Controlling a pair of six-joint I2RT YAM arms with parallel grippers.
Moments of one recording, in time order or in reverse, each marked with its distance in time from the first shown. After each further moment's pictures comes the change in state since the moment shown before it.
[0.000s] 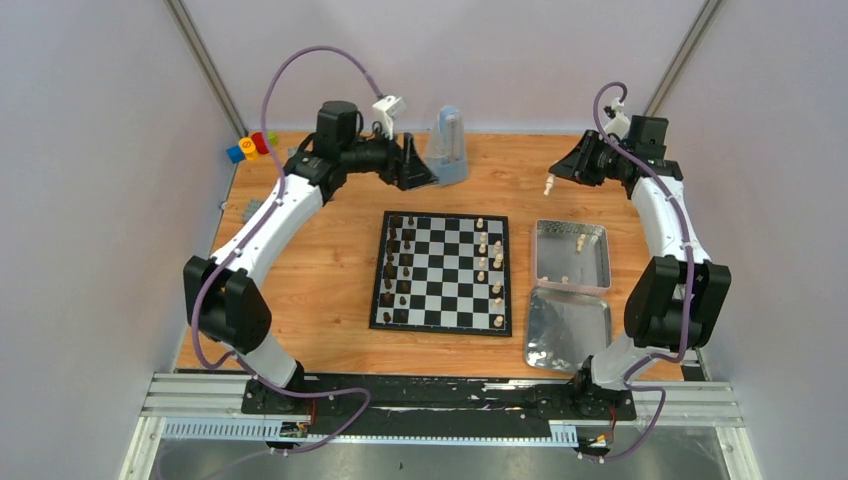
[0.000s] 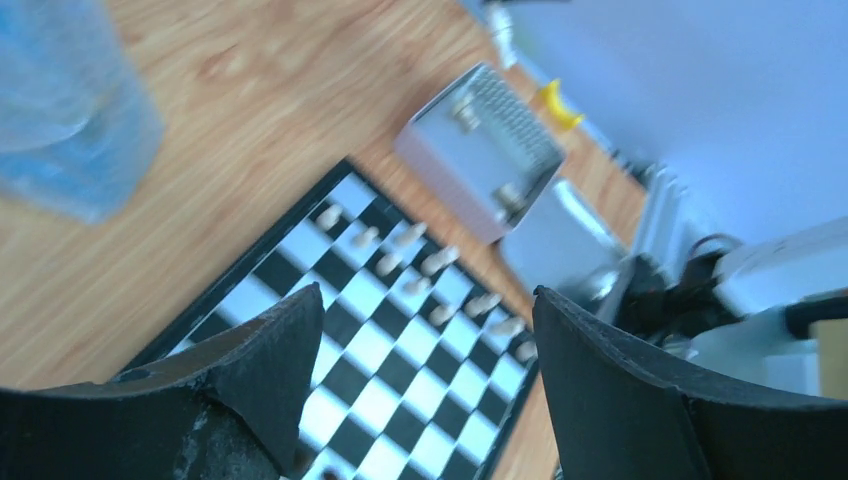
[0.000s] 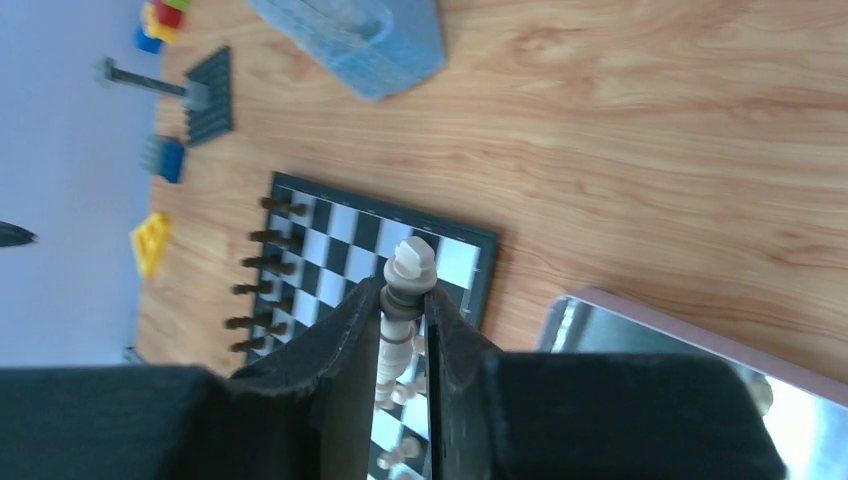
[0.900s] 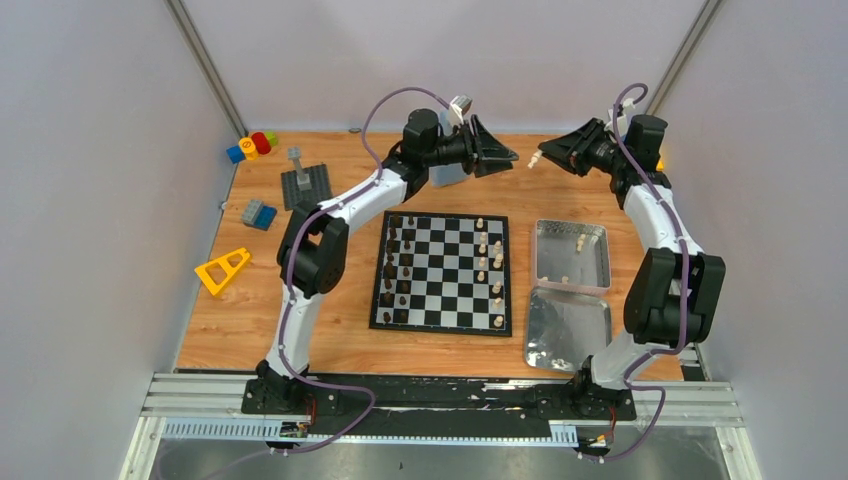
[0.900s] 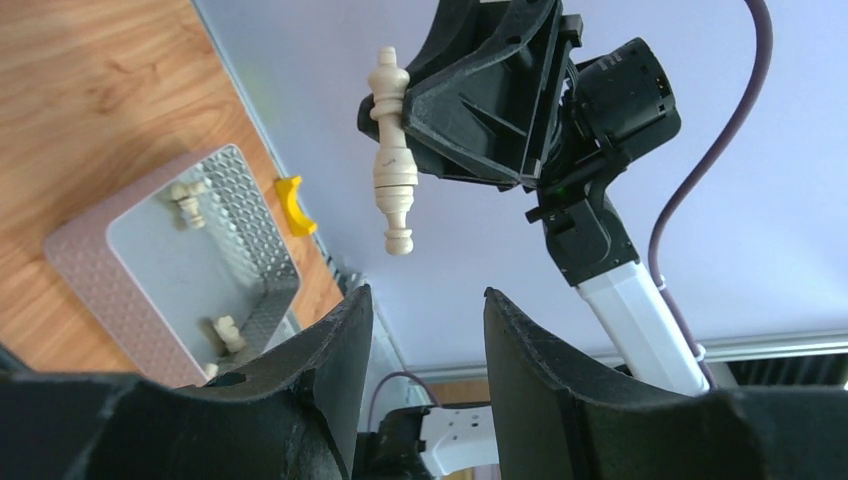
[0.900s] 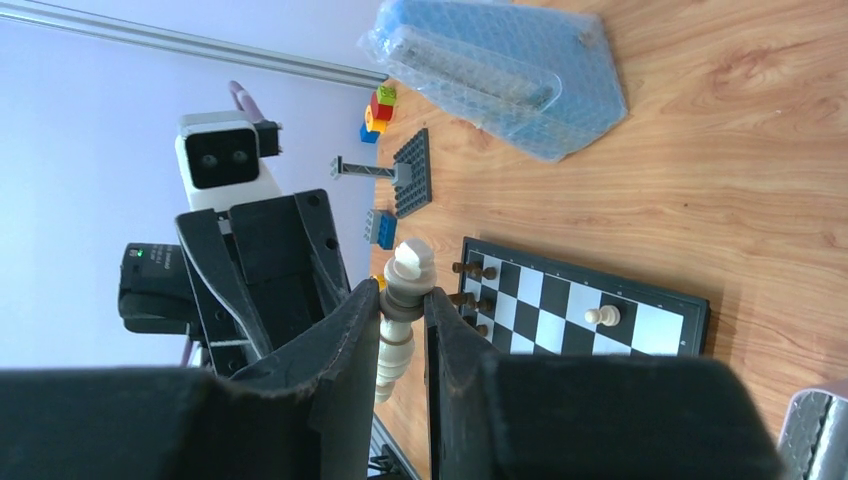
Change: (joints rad) left arm -0.240 0.598 0.356 0.691 0.021 -1.106; right arm 0.016 0.017 -0.150 0.535 -0.187 0.687
